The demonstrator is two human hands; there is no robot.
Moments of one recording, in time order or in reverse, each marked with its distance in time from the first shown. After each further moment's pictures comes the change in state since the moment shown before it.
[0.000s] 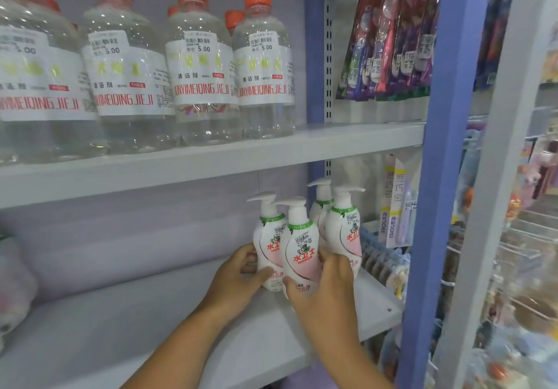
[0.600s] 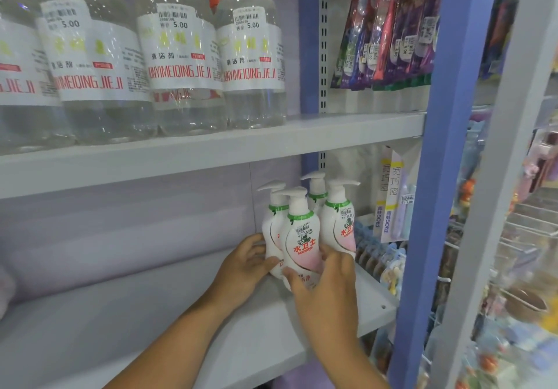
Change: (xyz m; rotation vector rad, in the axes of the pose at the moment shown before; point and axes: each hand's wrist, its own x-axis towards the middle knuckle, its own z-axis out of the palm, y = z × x) left_hand 0.022 -0.002 0.025 -0.166 -0.093 0.019; right_hand 0.006 0.016 0.004 -0.071 0.064 0.076
